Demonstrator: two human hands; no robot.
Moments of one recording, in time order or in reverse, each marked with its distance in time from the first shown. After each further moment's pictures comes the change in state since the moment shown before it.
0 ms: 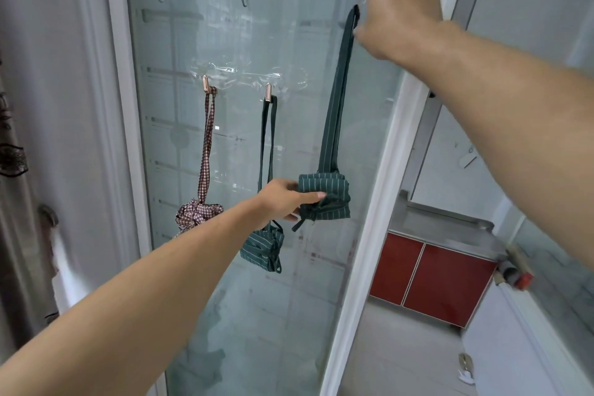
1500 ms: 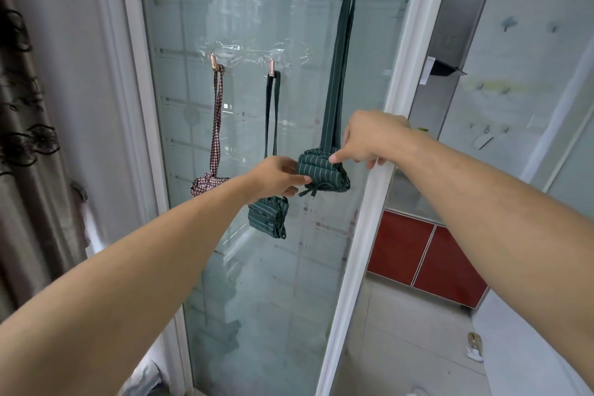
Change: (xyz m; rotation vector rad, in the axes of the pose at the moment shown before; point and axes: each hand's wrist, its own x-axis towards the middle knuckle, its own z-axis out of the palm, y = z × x) left_hand -0.040 0.002 -0.004 0.082 -0.009 -0.013; right_hand -0.131 -0.016 0.068 0.093 -0.860 0.155
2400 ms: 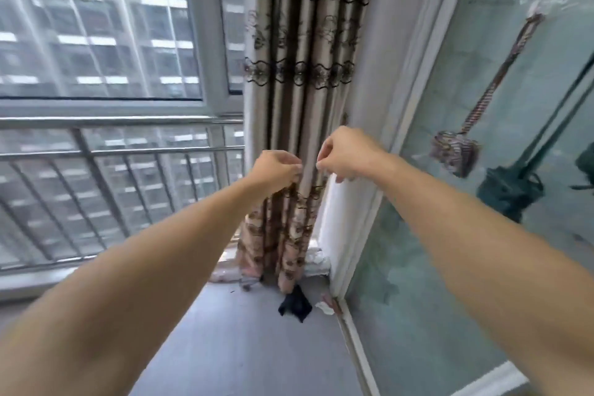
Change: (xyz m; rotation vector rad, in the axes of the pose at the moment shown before) left_hand -0.354 -0.139 -0.077 -0.079 1.035 -0.496; right_hand -0.184 -0.274 0.104 0.325 -0.233 -1.033
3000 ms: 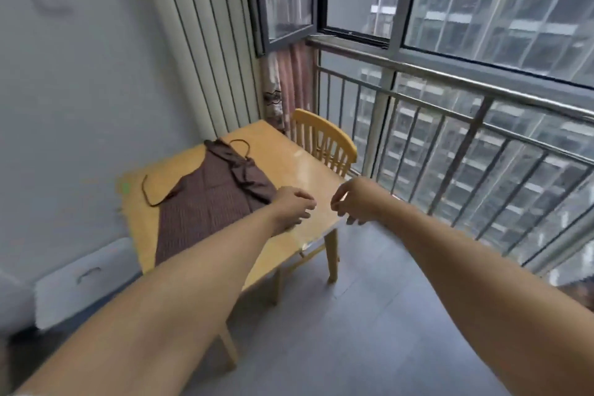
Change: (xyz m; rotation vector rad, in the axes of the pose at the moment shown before) left_hand -0.497 -0.284 -0.451 -0.137 0.830 -0.701; right_hand -0.224 -0.562 0.332 0.090 -0.728 -0.899
